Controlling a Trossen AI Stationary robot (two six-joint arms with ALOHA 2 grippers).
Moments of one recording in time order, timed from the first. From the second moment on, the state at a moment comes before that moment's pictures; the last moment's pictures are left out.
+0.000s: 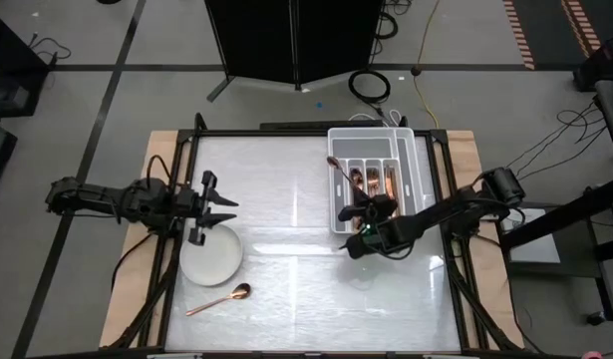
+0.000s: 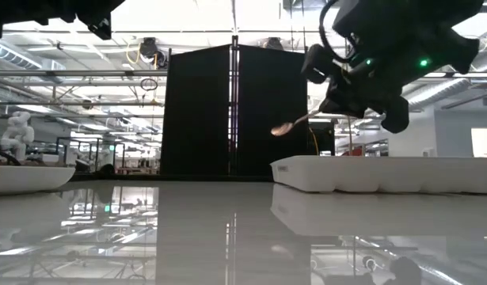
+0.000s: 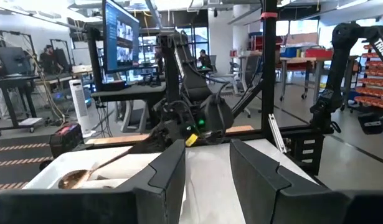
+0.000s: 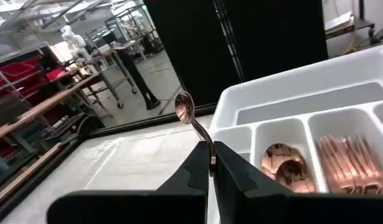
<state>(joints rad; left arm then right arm) -0.13 0.41 0.33 0.17 0.00 0.08 0.28 1.65 0.77 -0.14 1.38 1.51</state>
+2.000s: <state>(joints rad) -0.16 0.41 0.33 0.20 0.03 0.03 0.21 1.81 1.18 -1.04 0.88 1.94</state>
